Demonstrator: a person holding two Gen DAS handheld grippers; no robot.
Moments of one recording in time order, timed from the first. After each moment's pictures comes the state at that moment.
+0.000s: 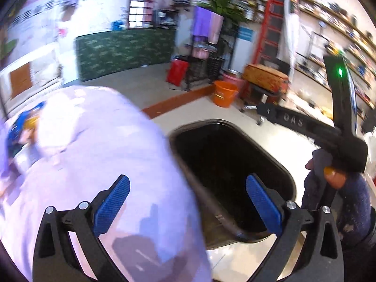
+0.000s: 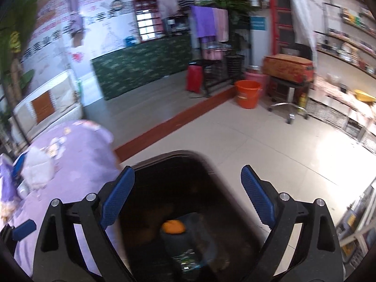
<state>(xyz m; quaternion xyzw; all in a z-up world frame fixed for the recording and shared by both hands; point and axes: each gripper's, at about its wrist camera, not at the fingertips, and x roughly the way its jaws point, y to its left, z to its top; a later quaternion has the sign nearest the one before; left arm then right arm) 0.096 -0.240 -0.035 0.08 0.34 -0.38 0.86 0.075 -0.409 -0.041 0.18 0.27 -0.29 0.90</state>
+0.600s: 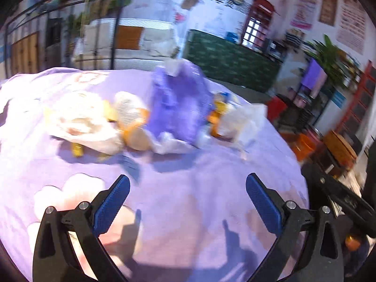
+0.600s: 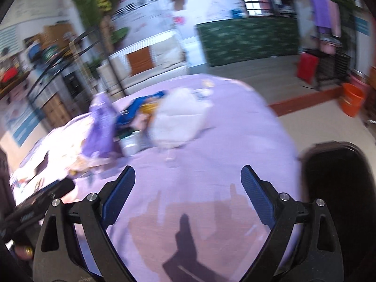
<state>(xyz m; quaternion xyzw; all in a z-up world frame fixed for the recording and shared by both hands) 0.158 -0.012 -0.020 -0.08 0.35 -0.11 0.93 0.182 -0.211 -0.040 0.15 0.33 0.04 0.93</state>
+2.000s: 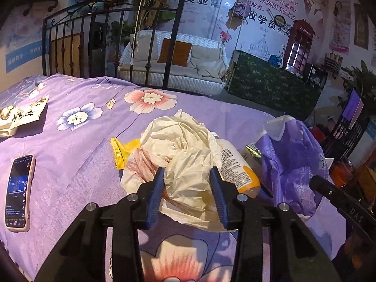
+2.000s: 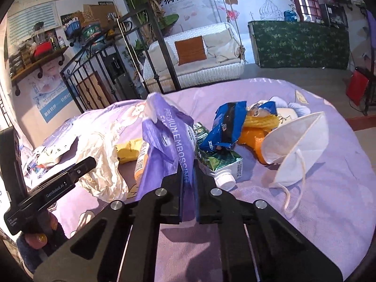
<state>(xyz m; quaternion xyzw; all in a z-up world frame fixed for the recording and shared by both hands) 0.194 0.103 -0.005 -0.10 0.31 0.00 0.95 0.261 -0.099 -0.027 0.12 0.32 0.15 0.93</state>
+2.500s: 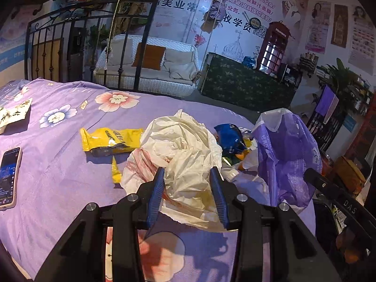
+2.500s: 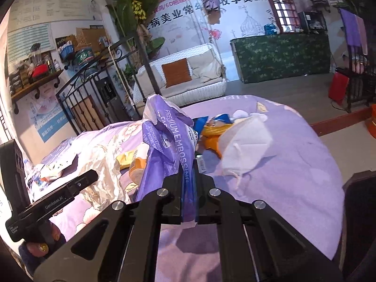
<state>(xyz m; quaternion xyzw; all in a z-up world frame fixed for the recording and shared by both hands) 0.149 0.046 0.010 -0.10 0.29 -0.08 0.95 0.186 -0.160 -0.005 0.15 0.26 0.11 0.95</state>
